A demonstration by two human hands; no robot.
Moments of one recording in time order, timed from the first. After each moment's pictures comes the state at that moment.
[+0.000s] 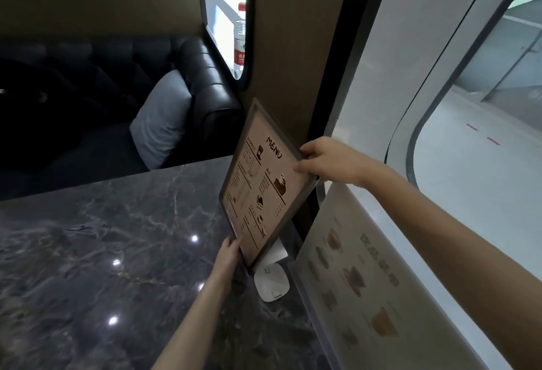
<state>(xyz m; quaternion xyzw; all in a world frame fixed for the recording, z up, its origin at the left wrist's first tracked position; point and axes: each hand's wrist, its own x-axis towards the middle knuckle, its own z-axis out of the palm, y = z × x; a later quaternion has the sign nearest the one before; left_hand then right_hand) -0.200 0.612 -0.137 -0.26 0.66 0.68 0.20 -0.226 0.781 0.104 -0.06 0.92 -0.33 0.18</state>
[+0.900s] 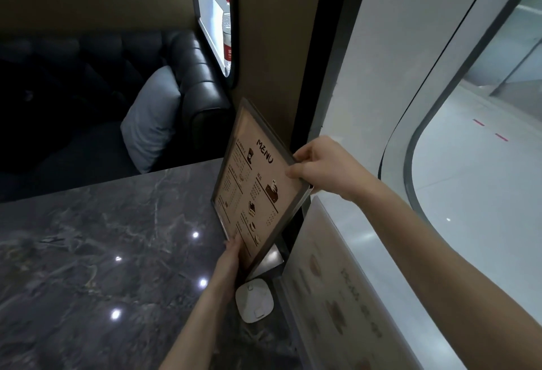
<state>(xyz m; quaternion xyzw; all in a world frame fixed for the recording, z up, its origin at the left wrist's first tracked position) -0.223 0.643 -0.165 -0.27 0.54 0.76 0.24 -0.248 0.807 0.094 -0.02 0.92 -0.38 0.11</state>
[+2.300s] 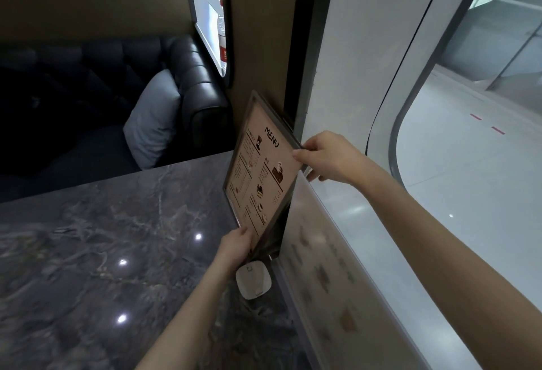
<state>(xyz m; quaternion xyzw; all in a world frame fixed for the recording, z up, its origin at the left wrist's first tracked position) -0.211 0.659 -0.108 -0.13 0.86 0.45 0.22 -0.223 0.824 0.098 0.01 0.94 -0.33 0.09</state>
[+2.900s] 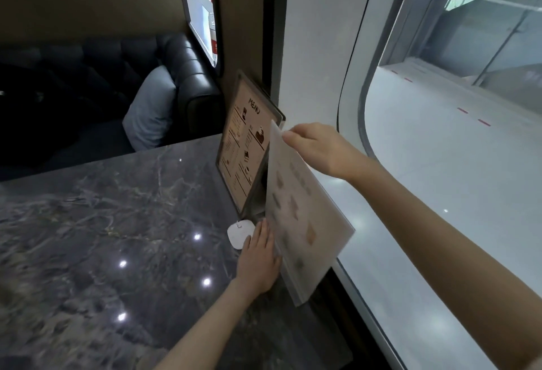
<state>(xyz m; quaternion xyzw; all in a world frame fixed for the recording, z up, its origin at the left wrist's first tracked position) -0.071 0.706 -0.134 0.18 0.97 0.13 0.14 -0.108 0.830 0.107 -0.06 0.94 -0.34 0.02</state>
